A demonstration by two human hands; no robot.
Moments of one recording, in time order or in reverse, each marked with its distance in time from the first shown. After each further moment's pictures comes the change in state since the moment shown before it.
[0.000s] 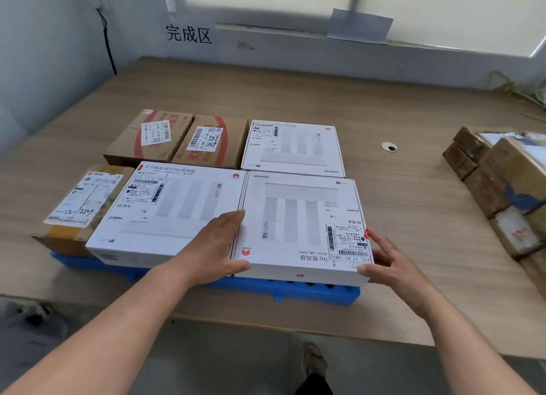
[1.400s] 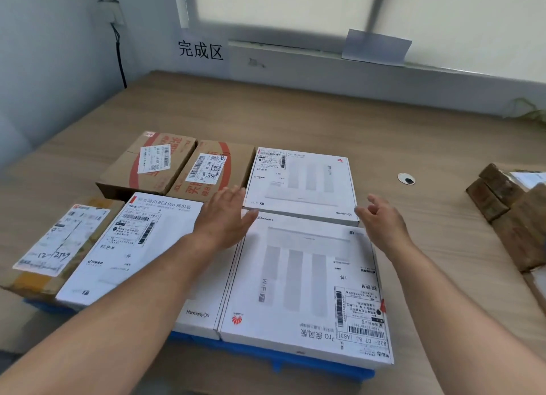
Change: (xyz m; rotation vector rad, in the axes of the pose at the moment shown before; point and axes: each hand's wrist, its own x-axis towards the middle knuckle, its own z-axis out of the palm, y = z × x) left_hand 0.134 -0.018 -0.040 0.146 0.194 -0.248; right_hand 0.158 -0.098 -0.001 -0.477 0.420 -0.025
